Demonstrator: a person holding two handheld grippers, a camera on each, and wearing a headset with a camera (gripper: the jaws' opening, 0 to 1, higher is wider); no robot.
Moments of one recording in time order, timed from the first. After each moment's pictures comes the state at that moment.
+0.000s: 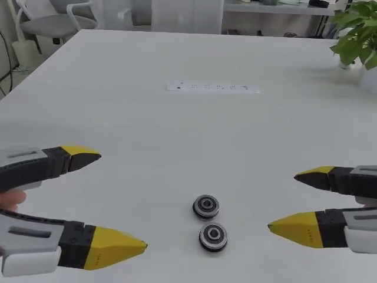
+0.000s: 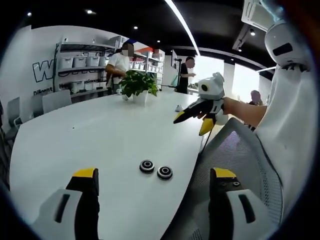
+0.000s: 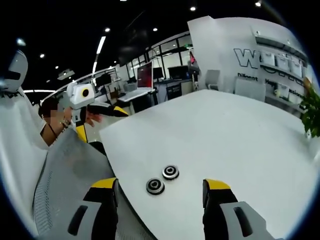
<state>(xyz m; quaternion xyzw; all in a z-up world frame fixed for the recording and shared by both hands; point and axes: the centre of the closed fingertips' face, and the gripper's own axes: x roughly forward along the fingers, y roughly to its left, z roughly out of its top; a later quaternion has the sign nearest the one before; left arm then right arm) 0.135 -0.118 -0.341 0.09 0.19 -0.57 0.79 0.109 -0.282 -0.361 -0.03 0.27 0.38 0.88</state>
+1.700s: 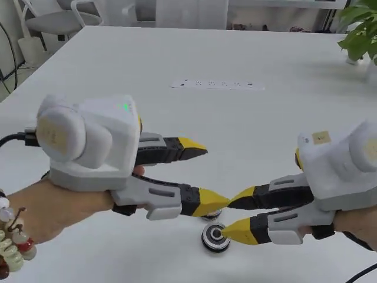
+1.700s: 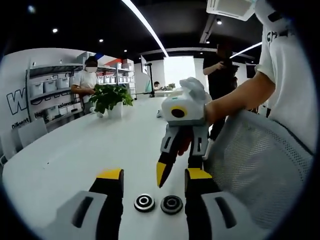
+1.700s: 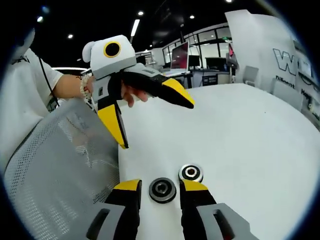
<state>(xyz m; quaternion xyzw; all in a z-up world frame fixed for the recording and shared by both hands) 0.154 -0.231 -0.368 0.15 0.10 -0.66 0.73 0.129 -0.232 -0.441 -0.09 0.30 0.52 0.80</state>
